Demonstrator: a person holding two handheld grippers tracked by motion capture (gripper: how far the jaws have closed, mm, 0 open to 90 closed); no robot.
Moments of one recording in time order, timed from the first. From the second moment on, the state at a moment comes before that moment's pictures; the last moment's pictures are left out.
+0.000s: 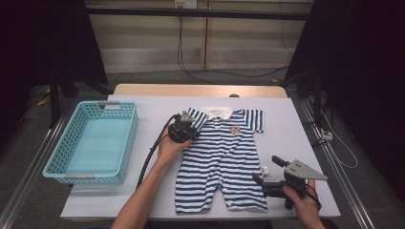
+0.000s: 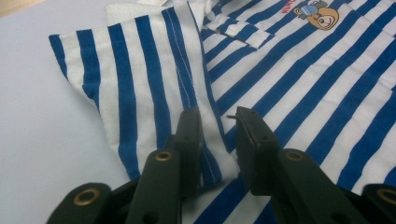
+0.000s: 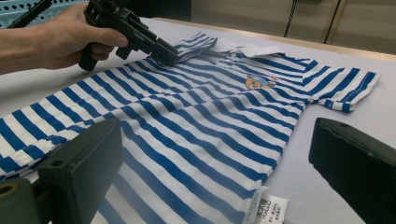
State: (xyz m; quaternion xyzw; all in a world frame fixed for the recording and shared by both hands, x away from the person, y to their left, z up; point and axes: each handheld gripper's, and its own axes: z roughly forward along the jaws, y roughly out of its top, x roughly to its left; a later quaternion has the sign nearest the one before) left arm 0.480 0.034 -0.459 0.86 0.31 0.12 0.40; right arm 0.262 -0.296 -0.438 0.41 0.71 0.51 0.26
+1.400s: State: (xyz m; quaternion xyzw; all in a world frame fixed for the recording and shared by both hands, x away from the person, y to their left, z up) left arm 0.444 0.075 -0.424 0.81 0.34 0.14 0.46; right arm 0.266 -0.296 -0.438 0.41 0.71 0.51 0.26
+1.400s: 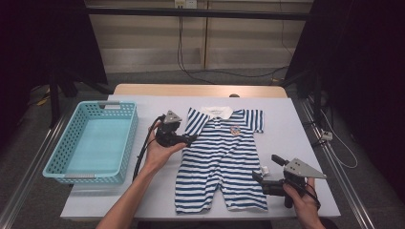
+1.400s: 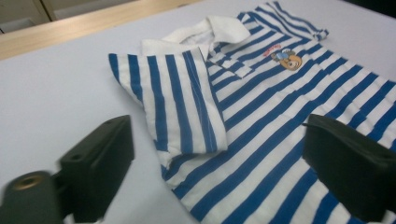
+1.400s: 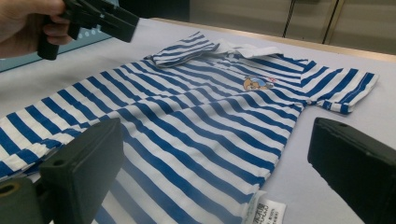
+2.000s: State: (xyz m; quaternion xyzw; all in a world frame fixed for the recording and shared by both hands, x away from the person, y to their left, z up) left arm 0.384 0.115 -0.405 0.77 0.34 0.17 0.51; right arm 0.279 -0.301 -0.433 0.41 0.69 0.53 0.28
